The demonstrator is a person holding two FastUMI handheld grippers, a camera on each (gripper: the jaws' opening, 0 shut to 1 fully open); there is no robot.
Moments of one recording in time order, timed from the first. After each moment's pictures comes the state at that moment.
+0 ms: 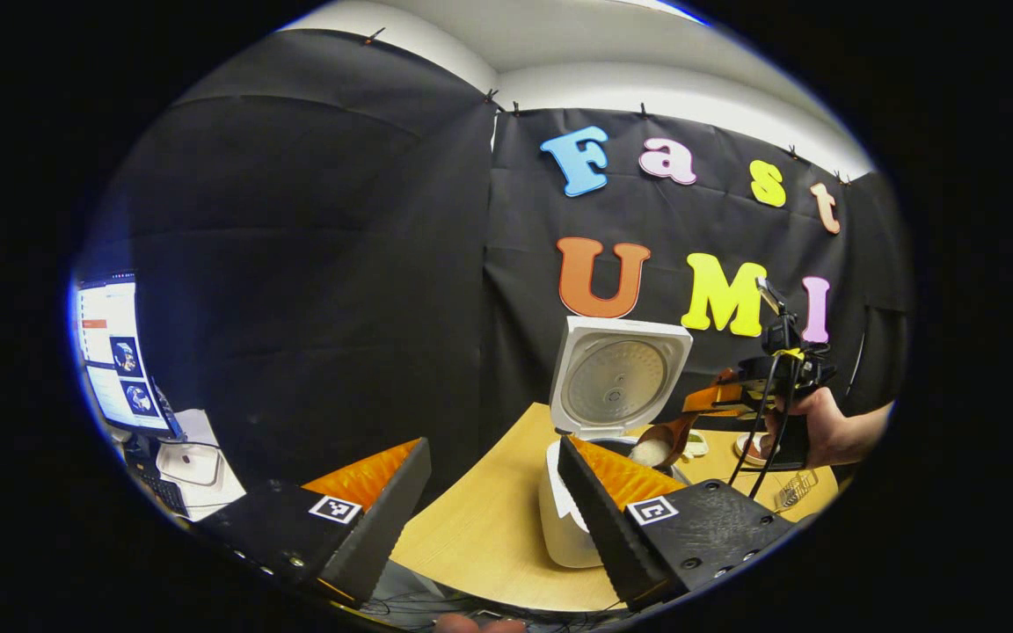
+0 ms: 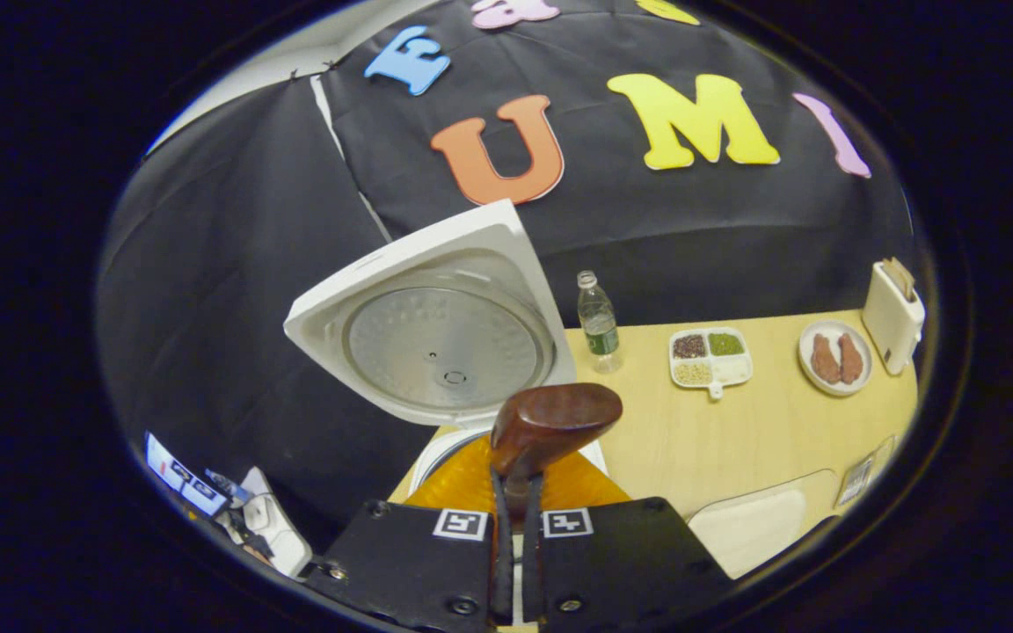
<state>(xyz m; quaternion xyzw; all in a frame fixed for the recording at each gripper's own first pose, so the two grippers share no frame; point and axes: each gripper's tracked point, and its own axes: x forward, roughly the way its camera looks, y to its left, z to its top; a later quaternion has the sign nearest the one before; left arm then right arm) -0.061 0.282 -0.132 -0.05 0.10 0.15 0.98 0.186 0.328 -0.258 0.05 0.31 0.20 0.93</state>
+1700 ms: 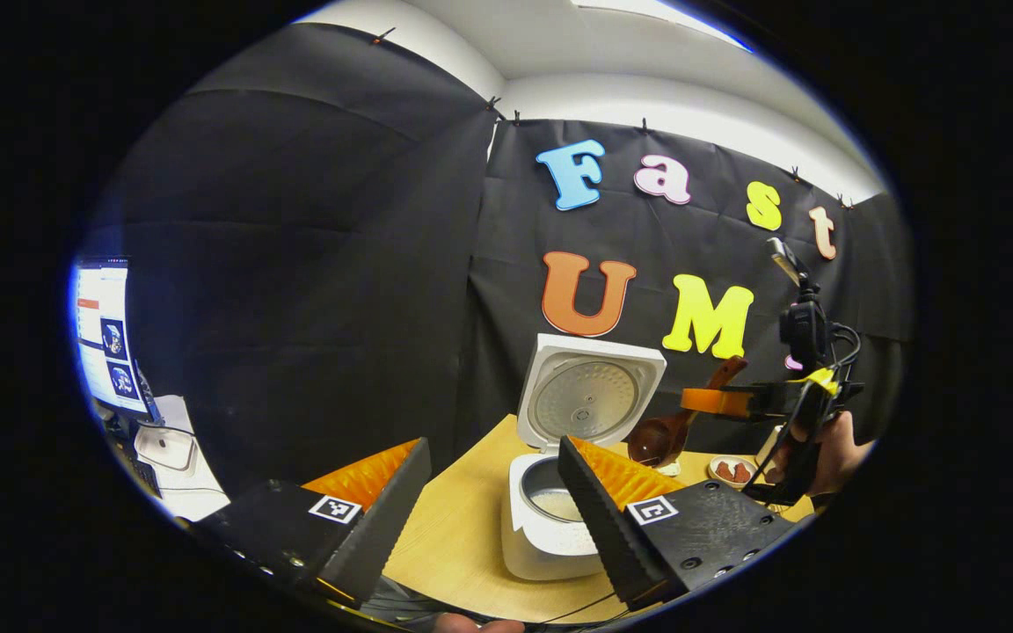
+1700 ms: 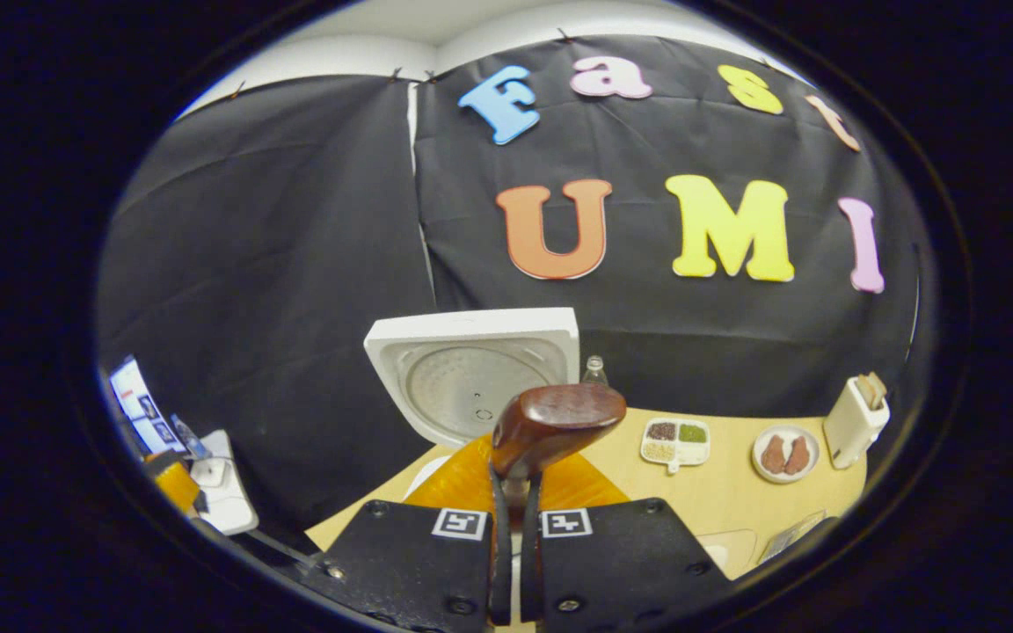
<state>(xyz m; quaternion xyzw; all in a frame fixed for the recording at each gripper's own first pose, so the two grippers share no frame) -0.047 0.254 -0.118 -0.08 0.07 0.14 0.98 0.140 0.309 -0.167 -0.01 0.20 0.23 0.95</state>
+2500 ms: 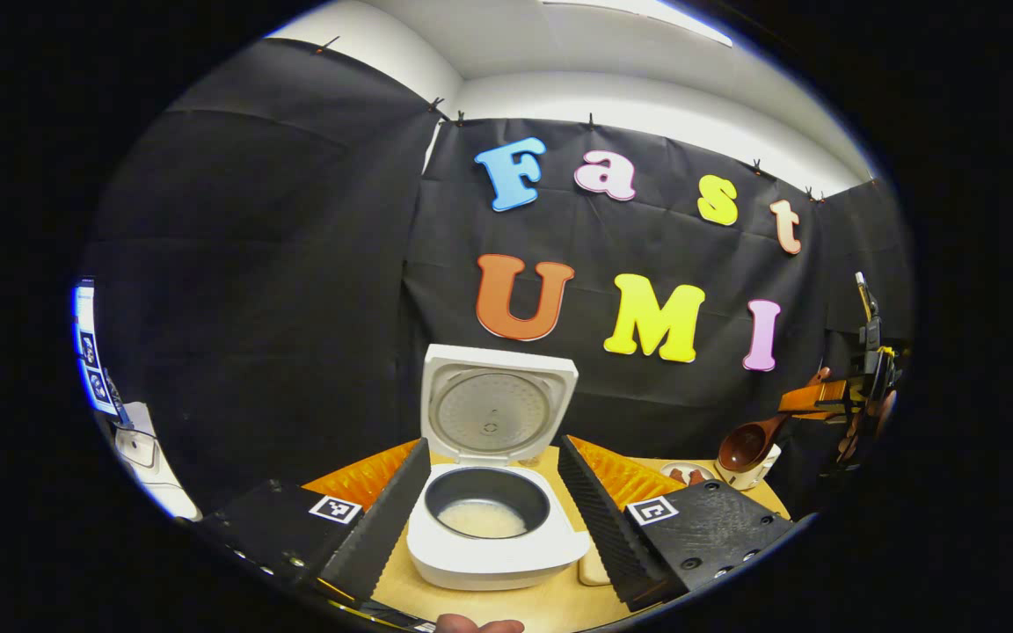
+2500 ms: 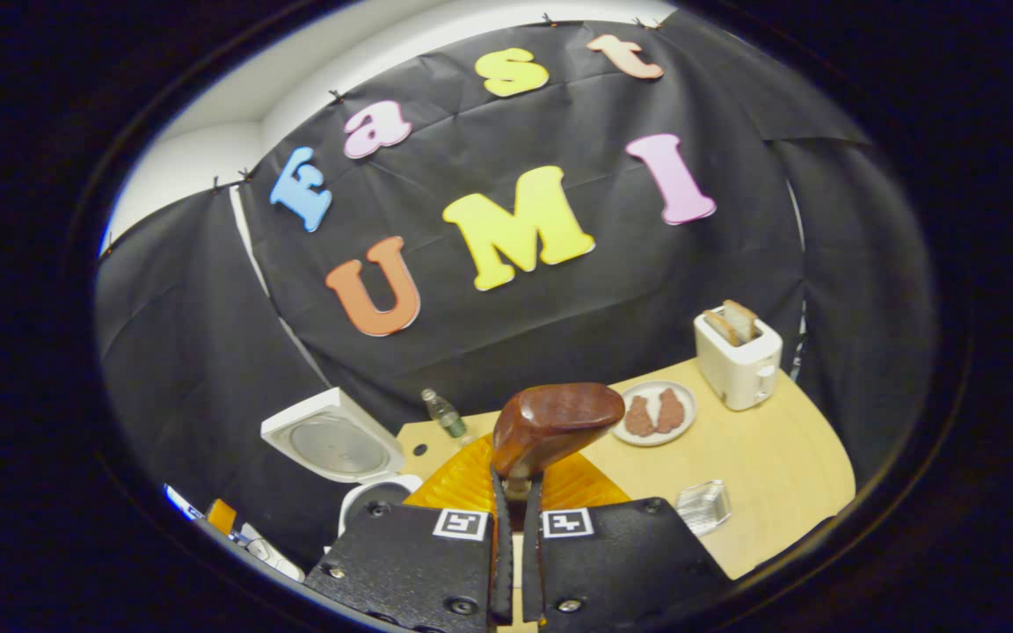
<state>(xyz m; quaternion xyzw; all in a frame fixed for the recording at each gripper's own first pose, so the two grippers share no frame) 0.009 0.128 -0.088 -0.07 0.07 0.06 0.99 0.131 -0.015 -0.102 0.13 0.20 0.04 0.97</state>
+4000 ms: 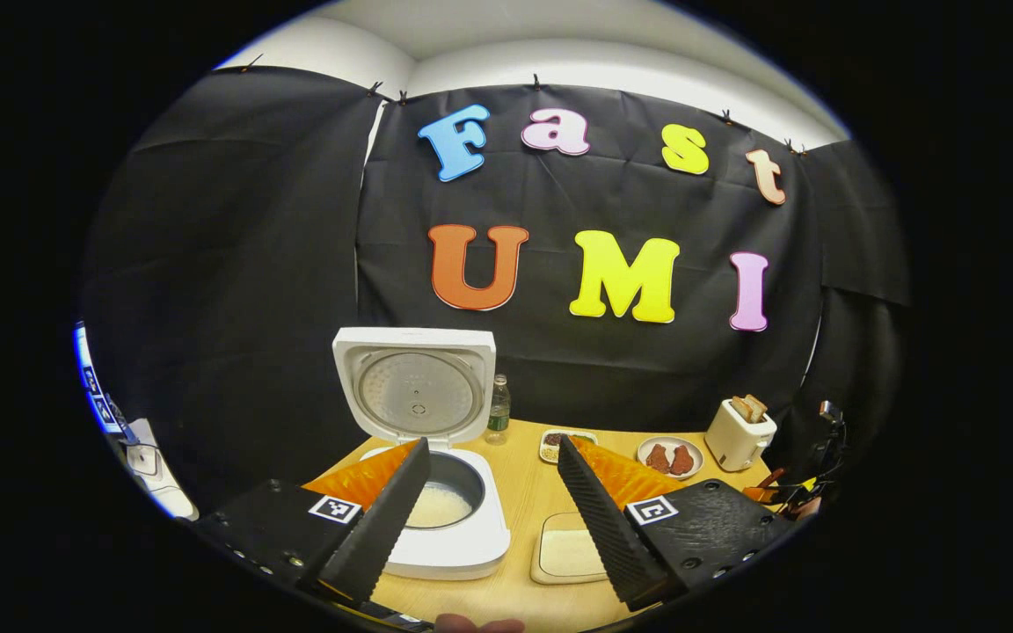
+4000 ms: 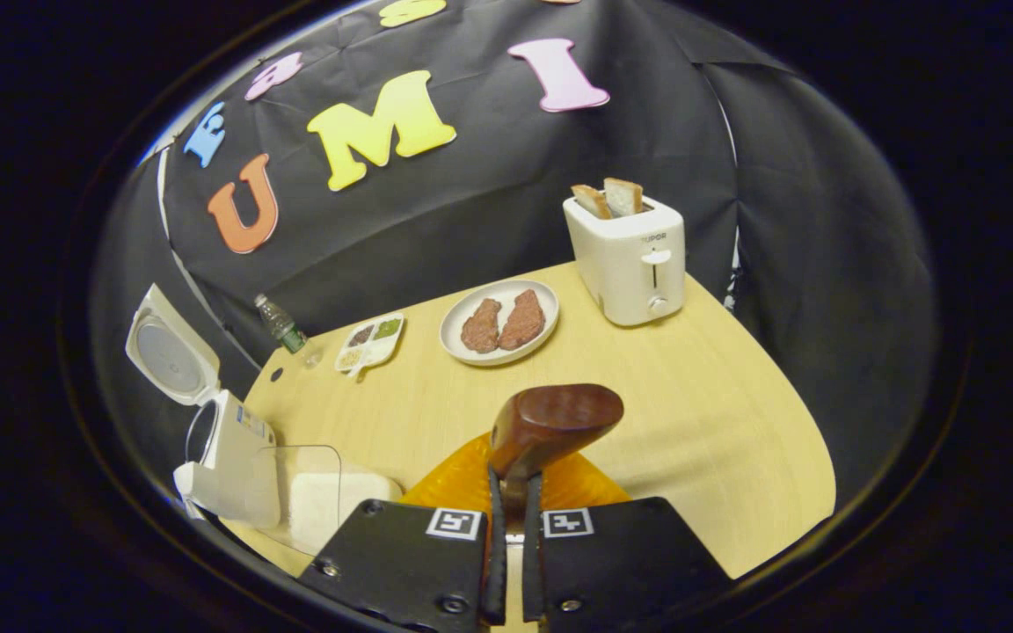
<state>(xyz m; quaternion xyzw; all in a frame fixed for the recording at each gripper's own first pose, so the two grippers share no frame) 0.050 0.037 -0.091 -0.02 0.13 0.06 0.99 0.155 -0.186 -0.338 0.10 0.33 -0.03 0.94</state>
